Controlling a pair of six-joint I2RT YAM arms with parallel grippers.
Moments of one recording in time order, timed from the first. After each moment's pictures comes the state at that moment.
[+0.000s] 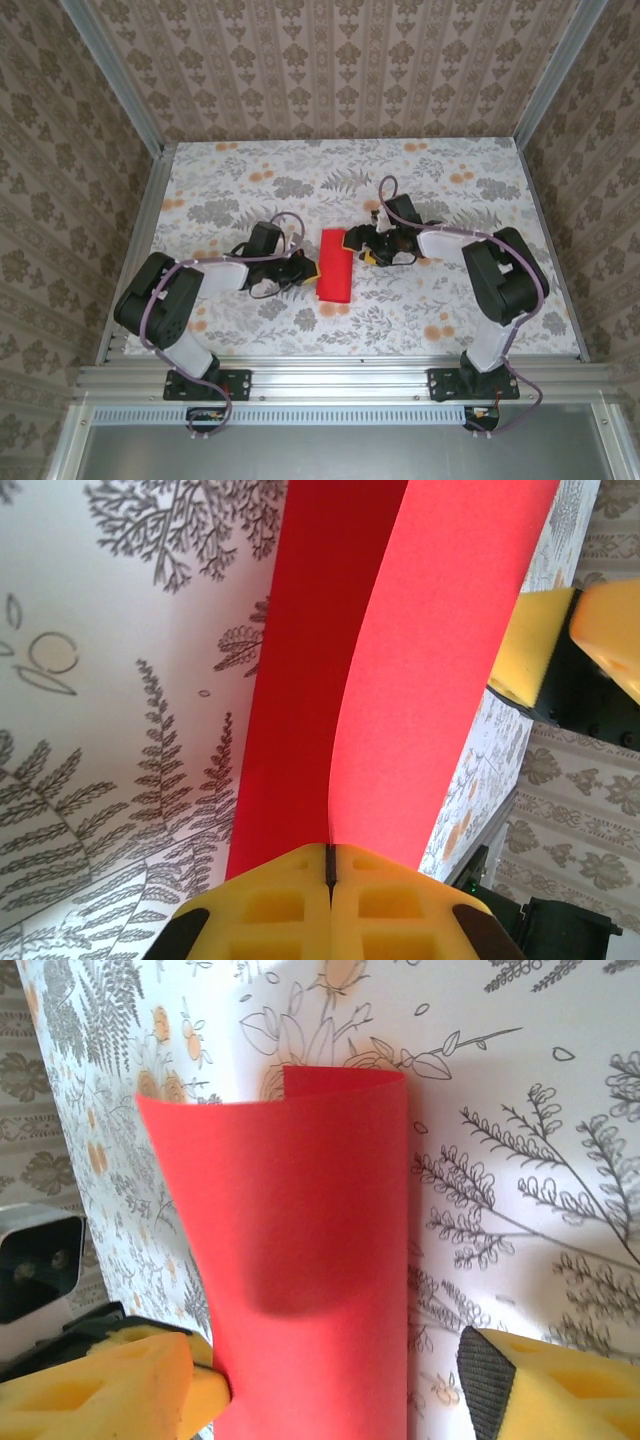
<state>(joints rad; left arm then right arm) -0.54 1.61 0.65 0.12 0.69 -0.91 0.38 1.76 0.95 -0.12 -0.58 0.78</state>
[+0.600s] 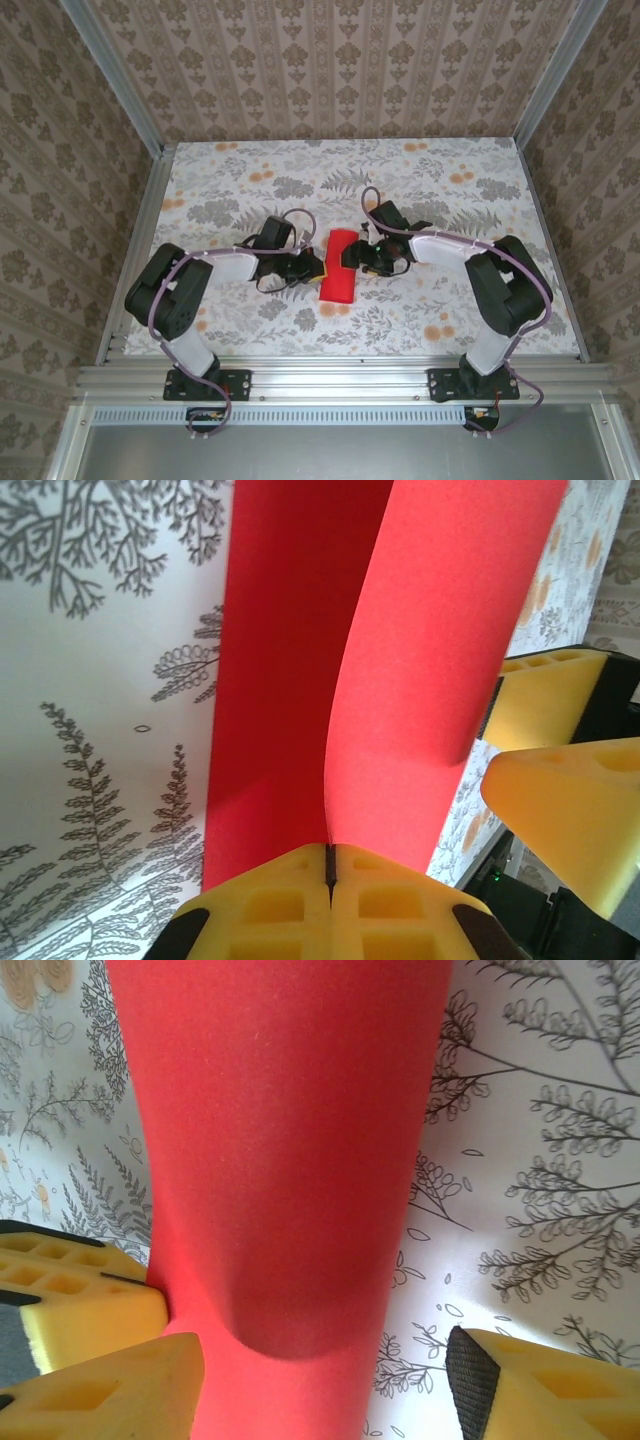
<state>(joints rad) -0.58 1.69 0.76 0.00 0.68 -0.85 0.49 1.72 0.99 -0.38 -0.41 0.63</state>
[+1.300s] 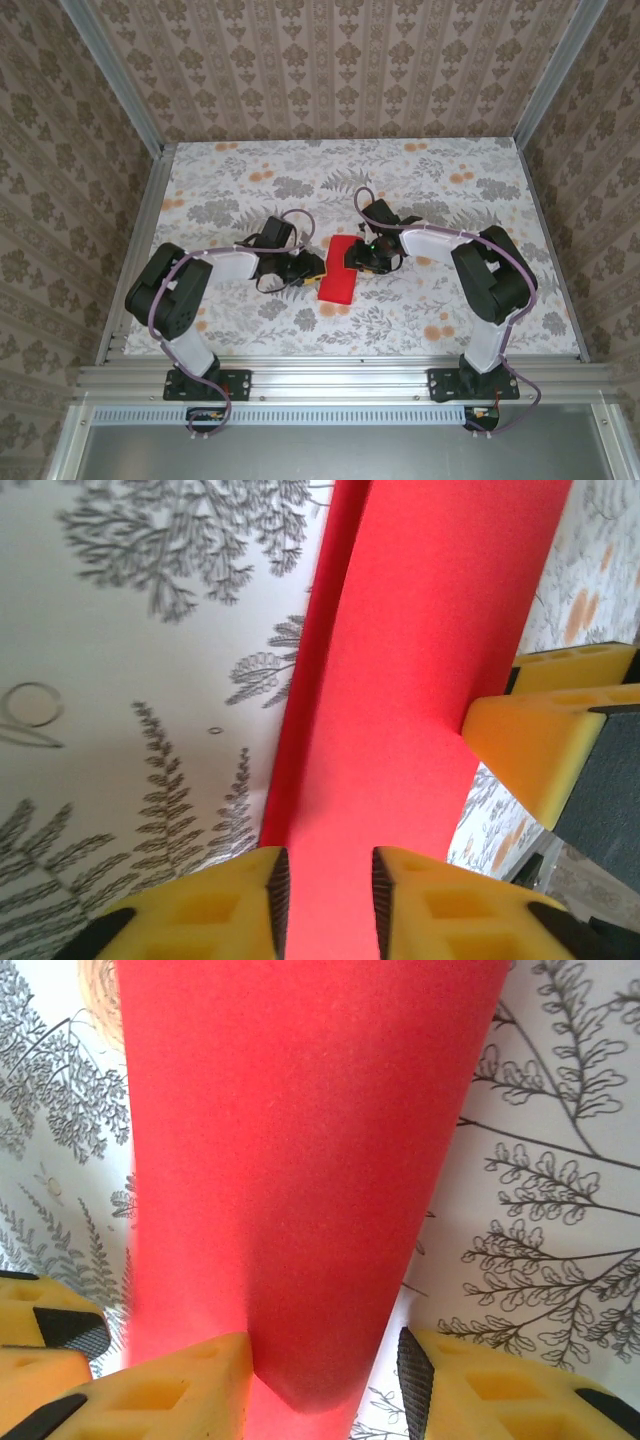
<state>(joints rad) -0.58 1.69 0.78 -0.07 0.61 -0.84 0.50 1.83 1.07 -0.44 -0.34 0.63</state>
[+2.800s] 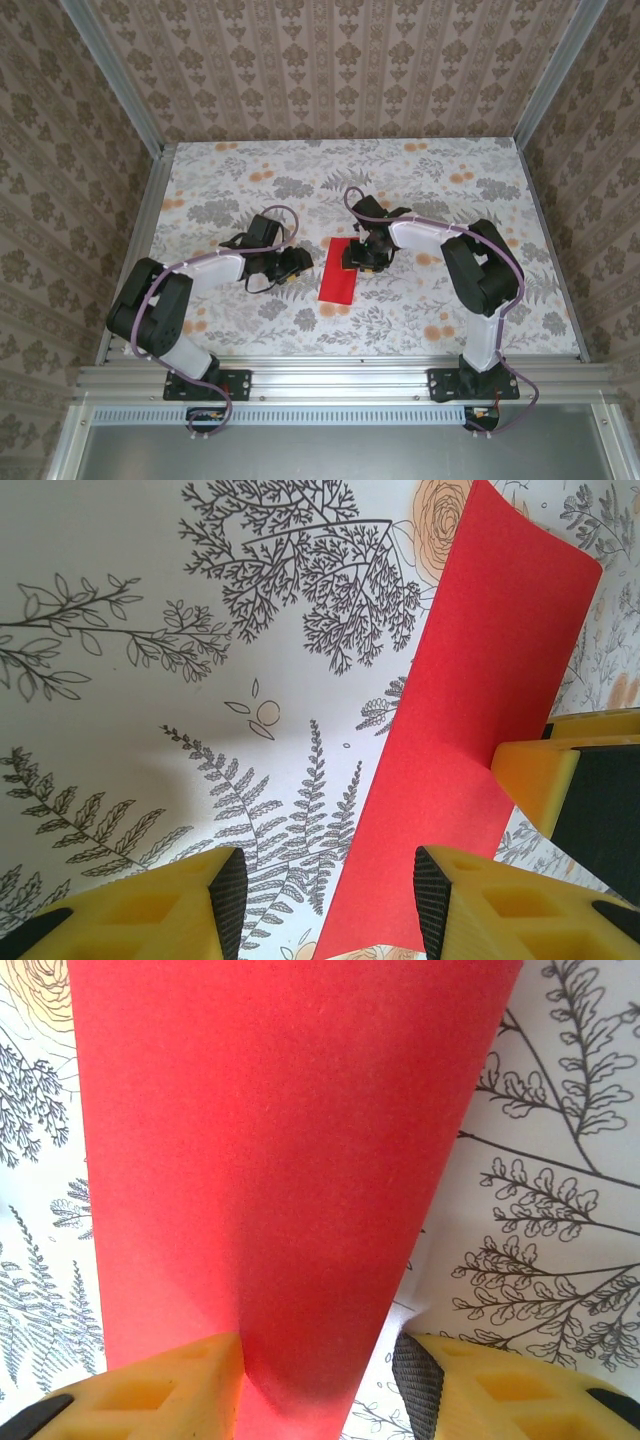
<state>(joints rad) -0.53 1.56 0.75 -0.19 0.45 -0.83 0.52 1.91 1.21 -0.61 -0.27 0.58</state>
